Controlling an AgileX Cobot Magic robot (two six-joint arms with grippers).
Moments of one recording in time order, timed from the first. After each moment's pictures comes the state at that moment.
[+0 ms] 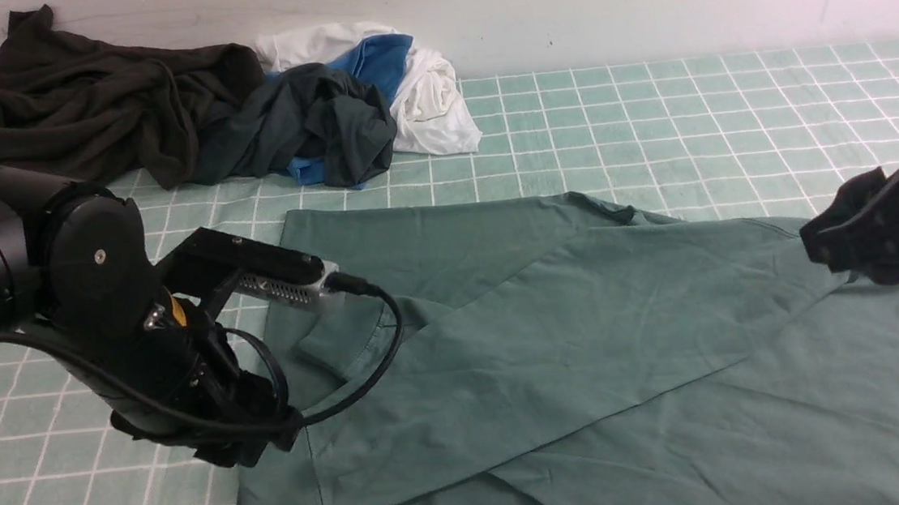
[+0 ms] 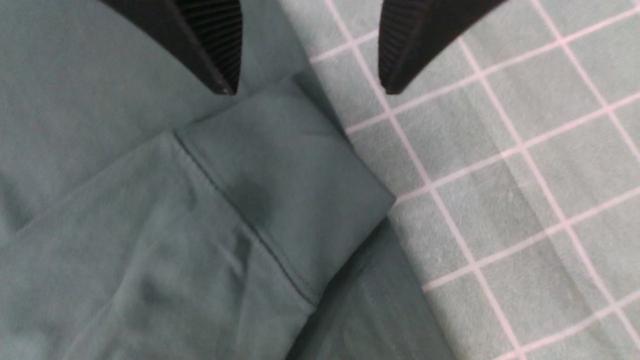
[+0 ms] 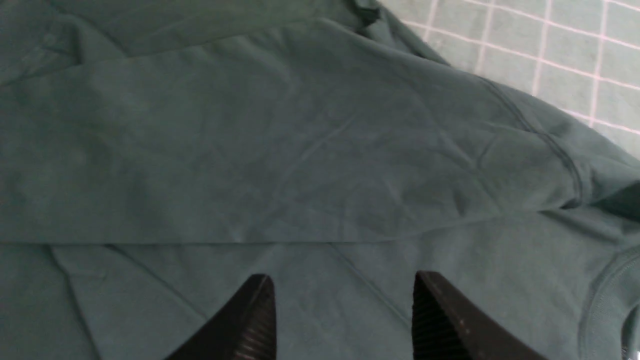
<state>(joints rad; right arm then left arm) 0.35 1.16 -1.03 0.01 0.91 0.01 -0.37 1.47 -0.99 0.01 0.96 0.08</state>
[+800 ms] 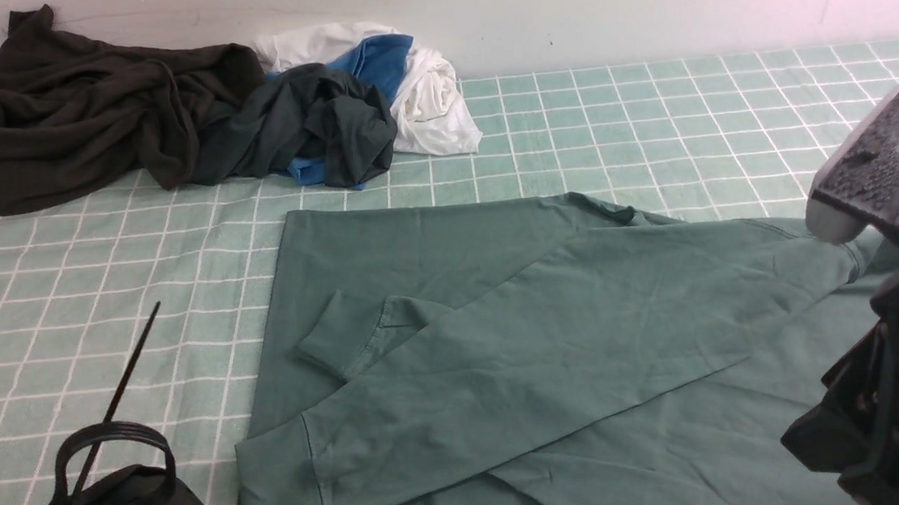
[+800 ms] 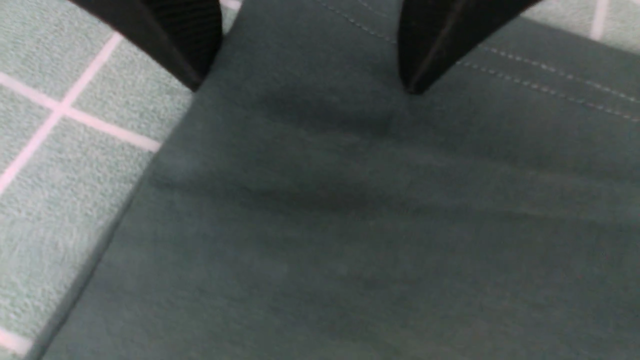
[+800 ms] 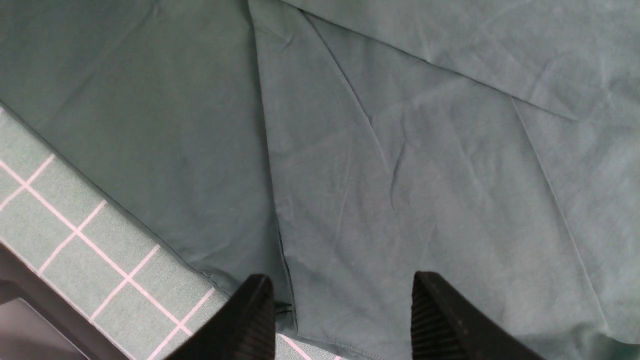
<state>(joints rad) 0.65 1.10 -1.04 0.01 1.25 -0.04 -0.79 1.46 -0.55 0.02 0.76 0.35</state>
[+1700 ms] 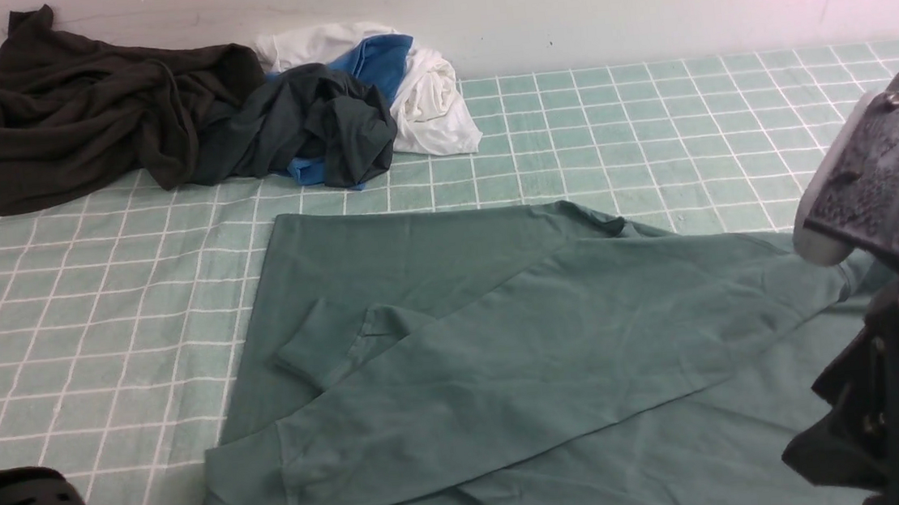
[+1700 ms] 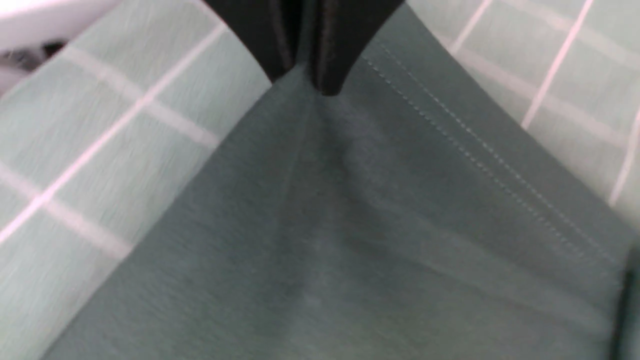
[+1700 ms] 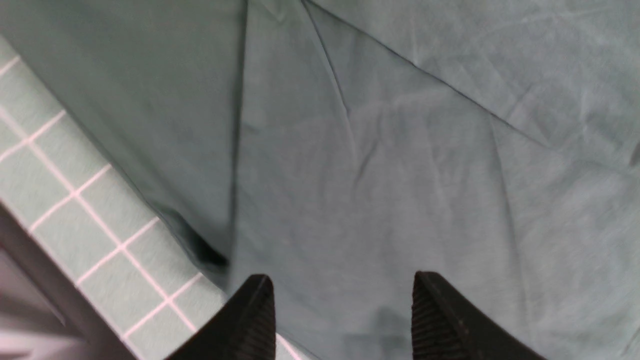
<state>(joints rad) 0.66 1.10 -1.02 0.06 1.25 -0.23 -0.79 1.18 -0.56 0.16 1.02 0.10</state>
